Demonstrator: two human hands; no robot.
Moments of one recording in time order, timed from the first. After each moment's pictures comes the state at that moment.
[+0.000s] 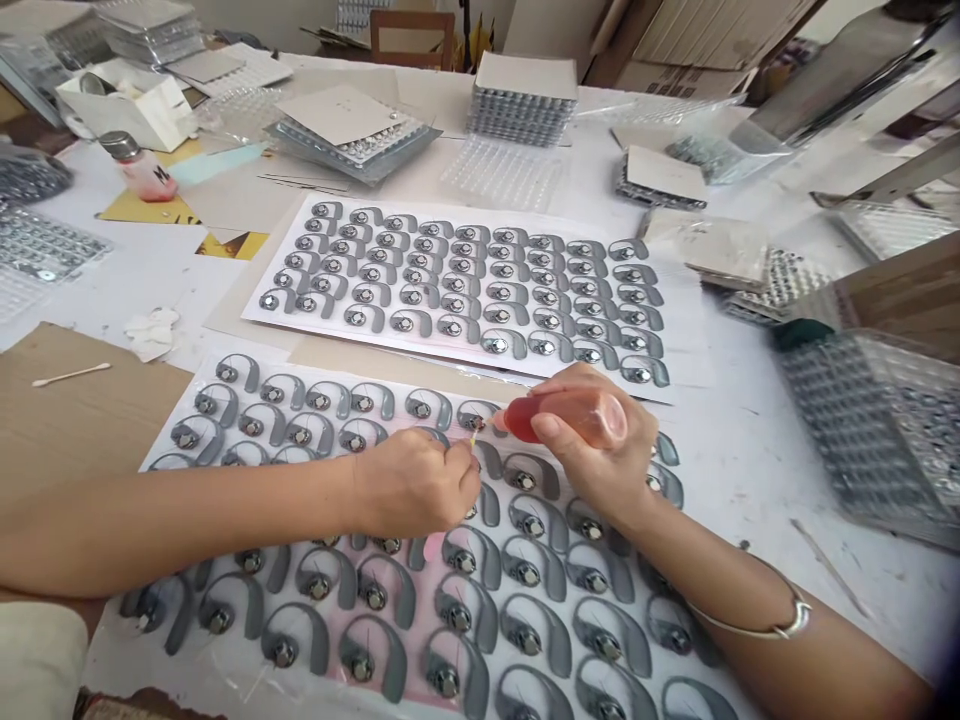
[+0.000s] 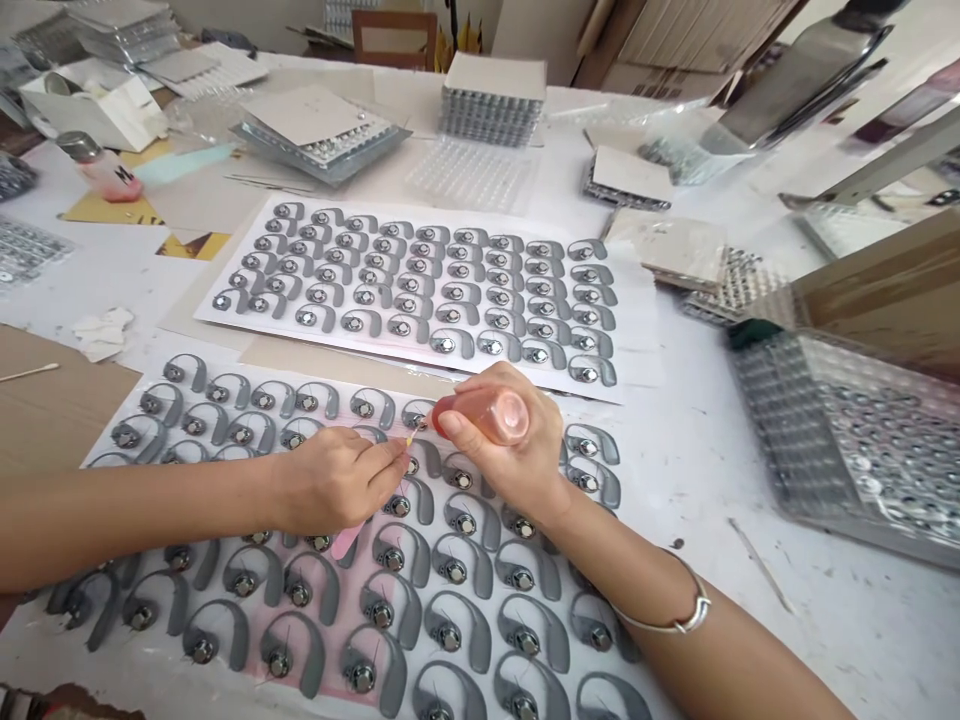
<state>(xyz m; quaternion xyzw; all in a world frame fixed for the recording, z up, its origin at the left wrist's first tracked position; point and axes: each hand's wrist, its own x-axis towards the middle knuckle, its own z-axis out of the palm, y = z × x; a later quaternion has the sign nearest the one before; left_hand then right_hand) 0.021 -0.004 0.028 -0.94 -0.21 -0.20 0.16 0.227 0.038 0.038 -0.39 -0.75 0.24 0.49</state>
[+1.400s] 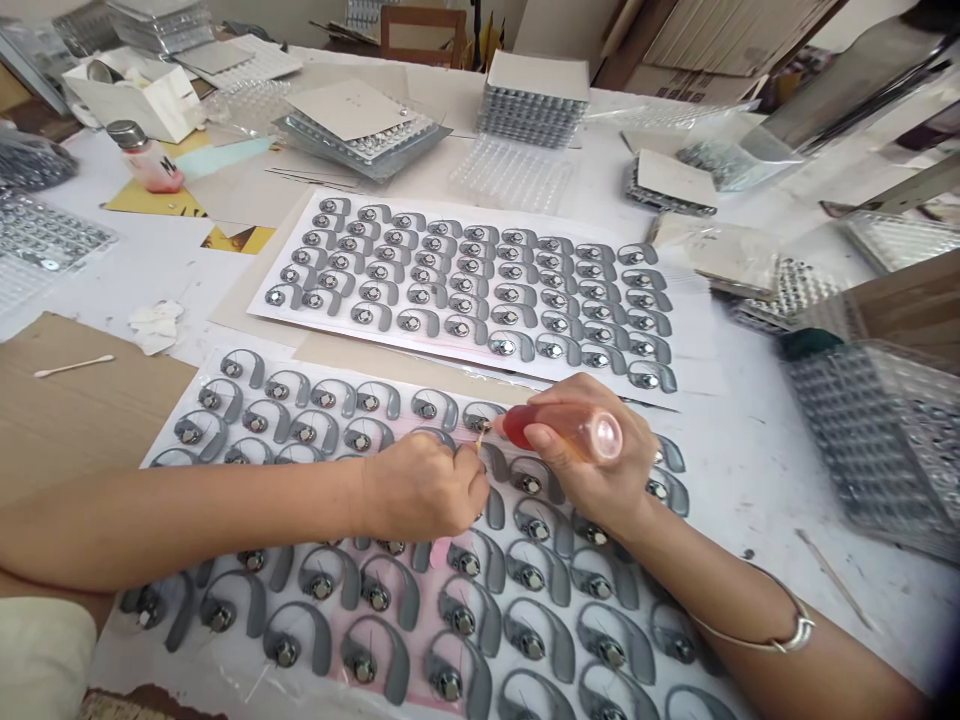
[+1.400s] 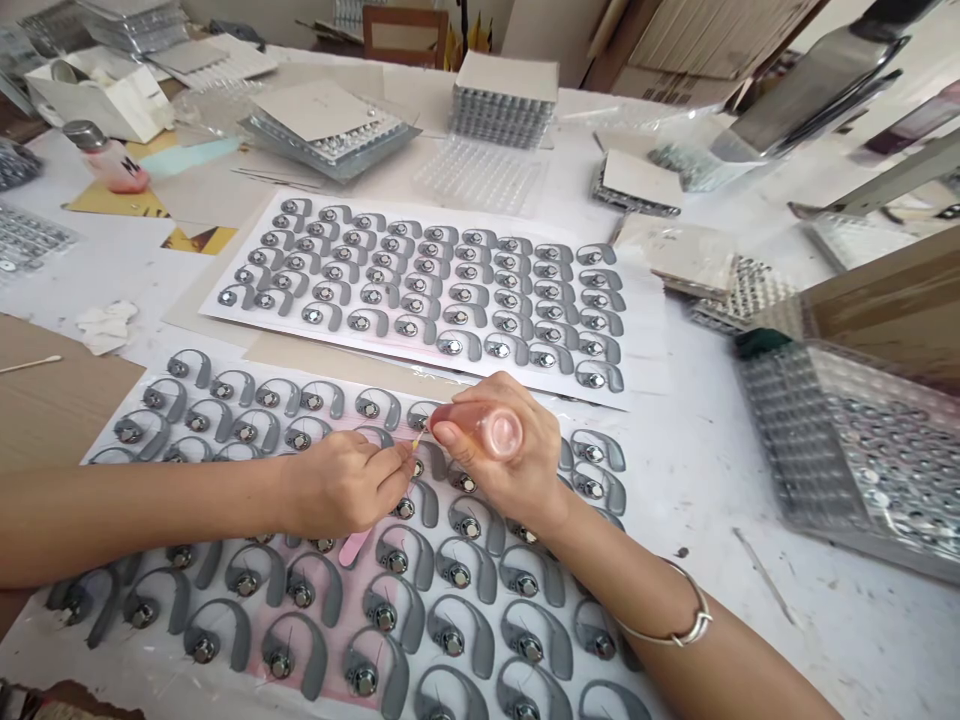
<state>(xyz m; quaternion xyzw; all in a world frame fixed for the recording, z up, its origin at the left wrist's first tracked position) 0.023 -0.006 0.026 -0.94 -0.22 -0.21 0.17 0.220 0.036 0.040 -0.33 -0.81 0.16 0.47</state>
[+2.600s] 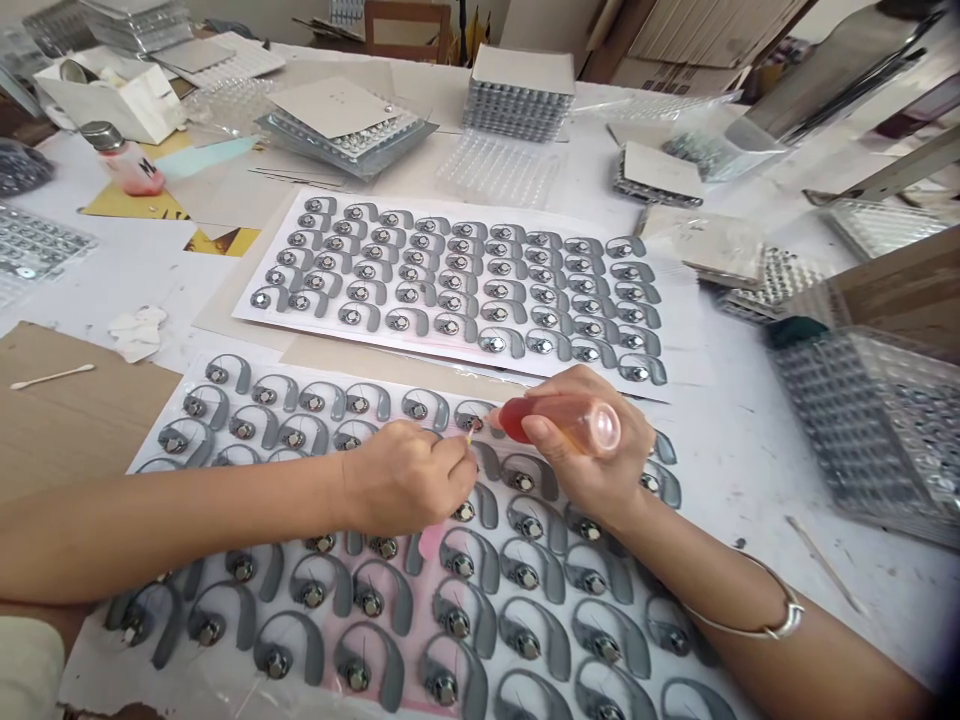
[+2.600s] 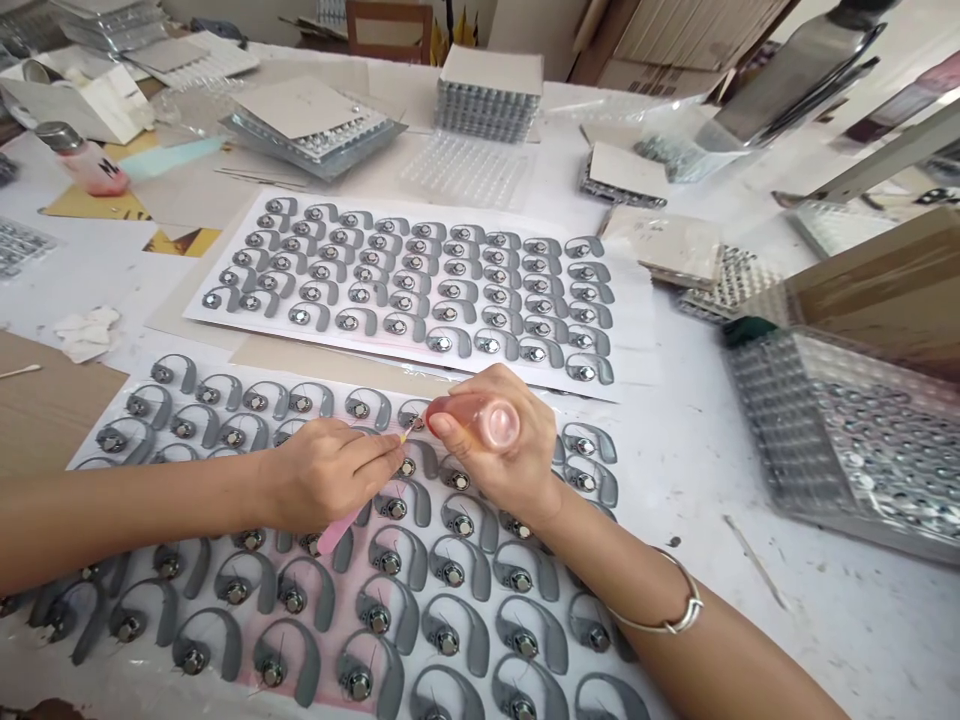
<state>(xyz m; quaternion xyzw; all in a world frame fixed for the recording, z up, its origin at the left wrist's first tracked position) 0.016 -0.001 0.033 -0.94 -0.23 -0.23 0.13 0.221 0.038 0.039 -0.35 -0.78 0.16 0.49</state>
